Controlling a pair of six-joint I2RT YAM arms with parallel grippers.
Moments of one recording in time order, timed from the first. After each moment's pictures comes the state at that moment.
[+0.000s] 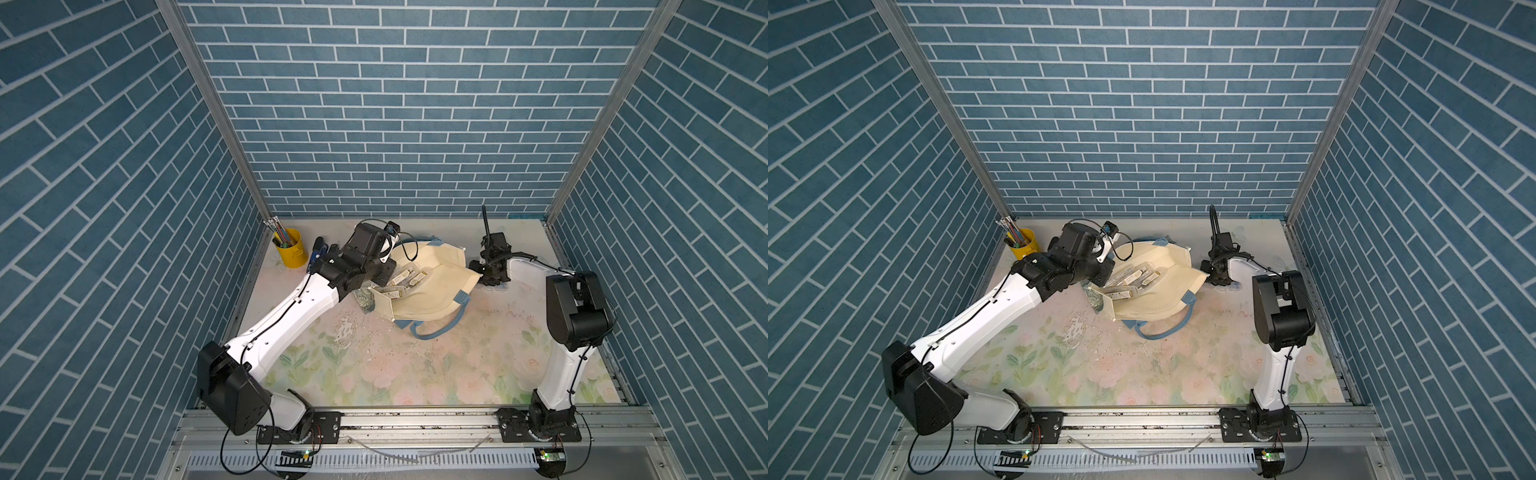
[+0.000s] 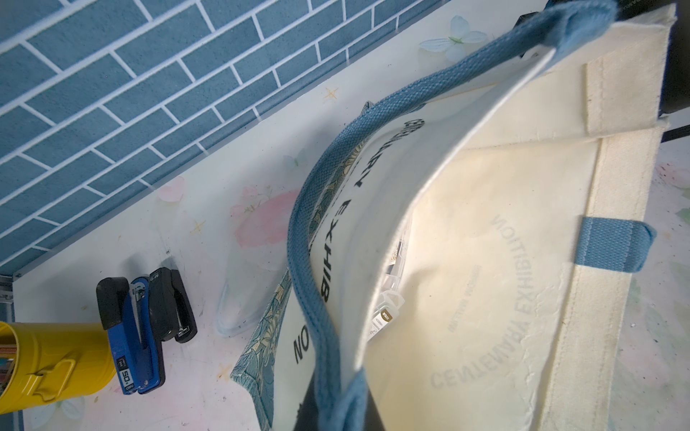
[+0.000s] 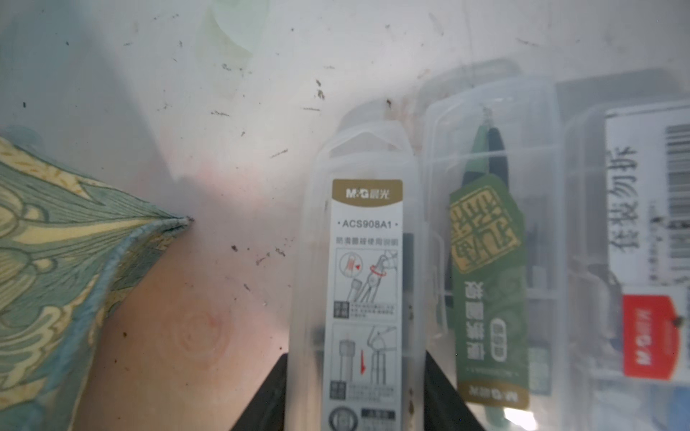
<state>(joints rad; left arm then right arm) -0.61 1.43 1.38 -0.69 -0.12 0.05 0.25 1.93 1.26 -0.40 -0.11 0.35</state>
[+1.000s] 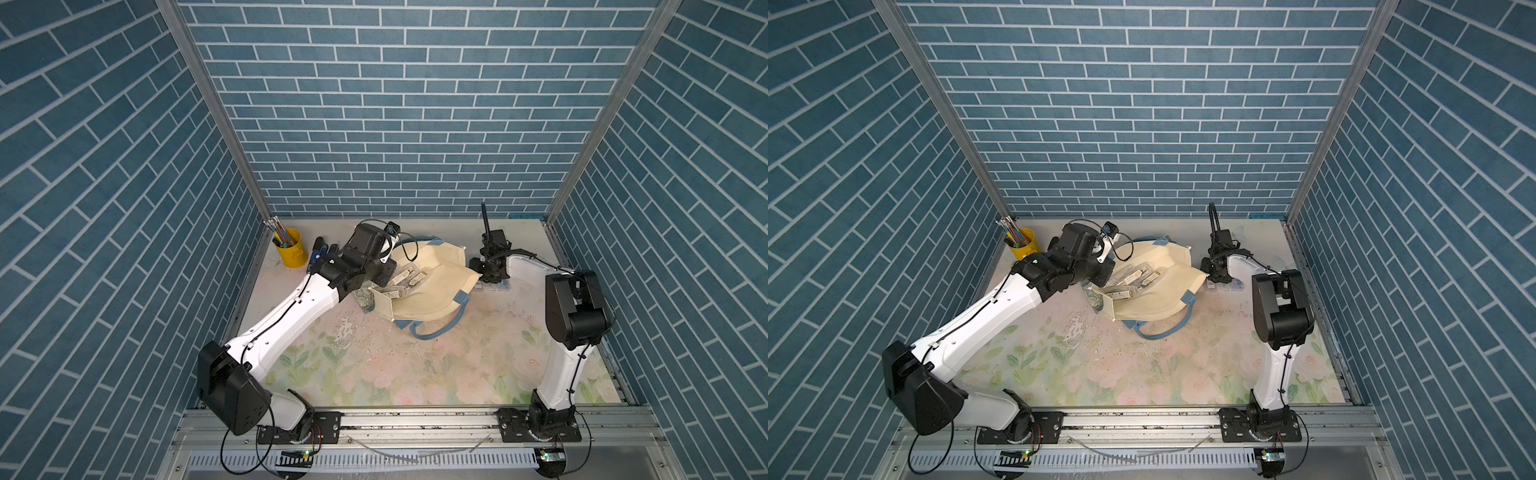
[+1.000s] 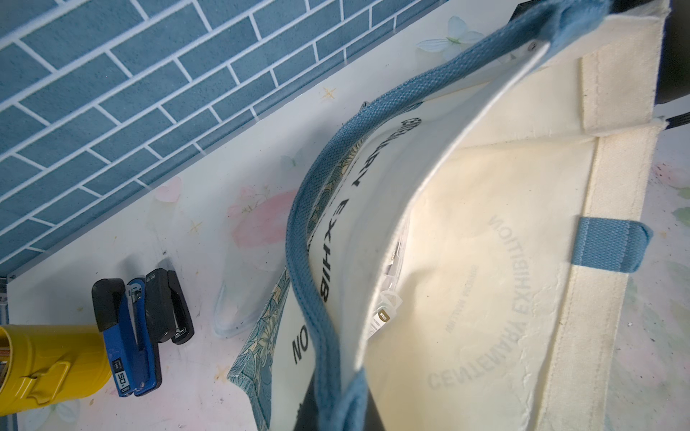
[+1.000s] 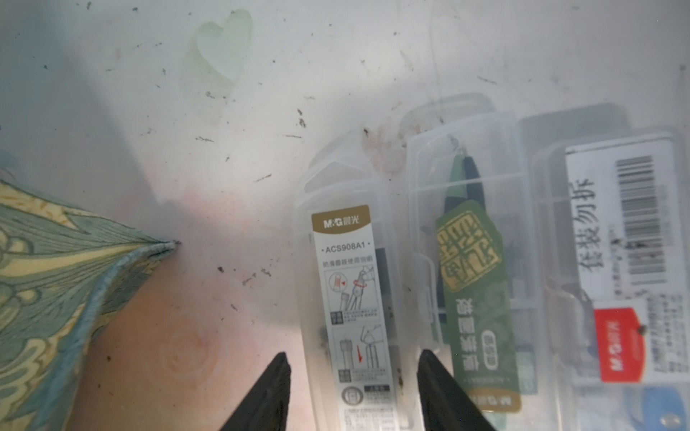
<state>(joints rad) -0.61 1.43 1.37 -0.69 -0.11 0.05 0.25 1.95 1.30 -0.43 -0.06 0.35</state>
